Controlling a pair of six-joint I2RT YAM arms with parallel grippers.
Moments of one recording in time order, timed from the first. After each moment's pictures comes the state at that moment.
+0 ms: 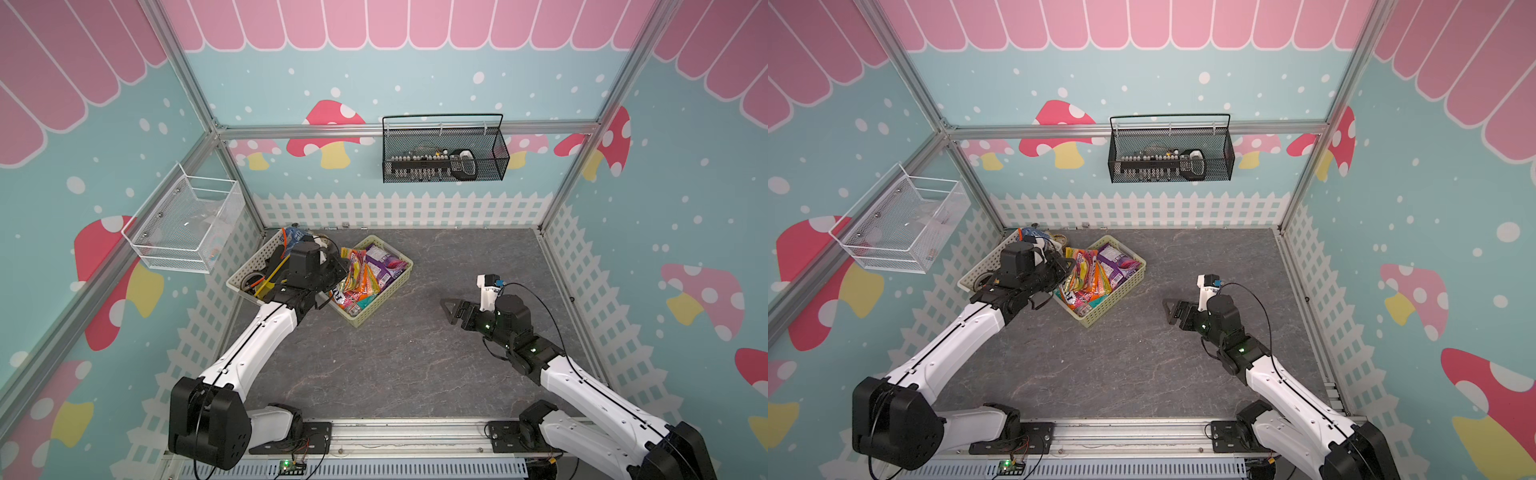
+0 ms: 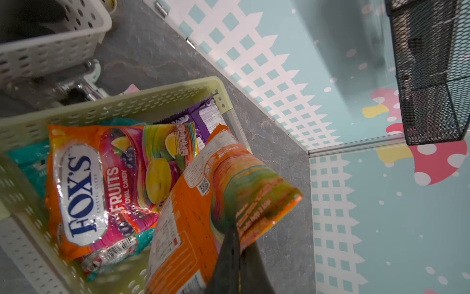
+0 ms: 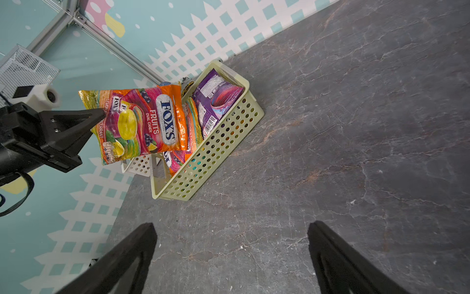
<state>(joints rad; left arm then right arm) -0.22 1.30 1.00 -0.21 0.23 -0.90 0.51 0.94 0.53 0.03 -0.13 0.67</state>
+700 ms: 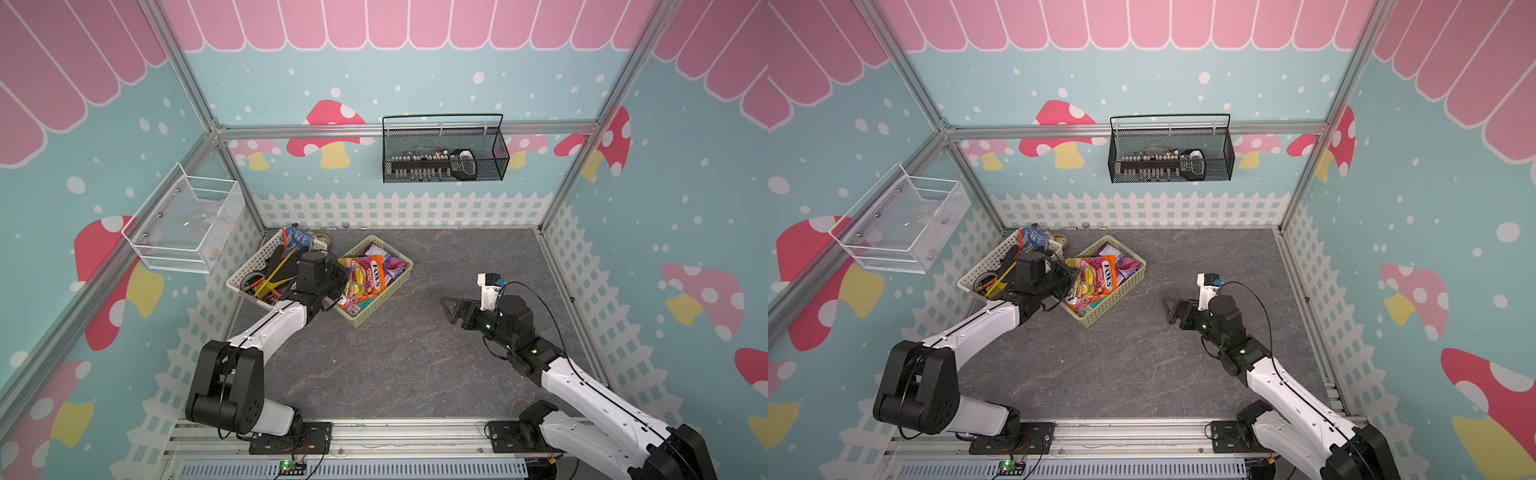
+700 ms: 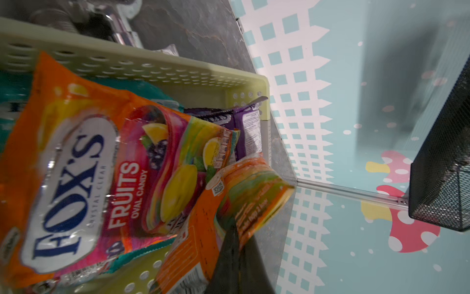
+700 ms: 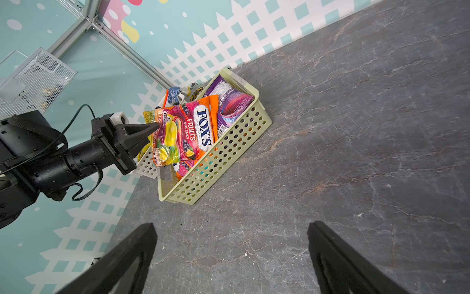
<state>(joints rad) -0.17 1.46 0.85 0.06 0.22 -1.20 0.51 0.93 0.52 0.06 -0.14 0.65</state>
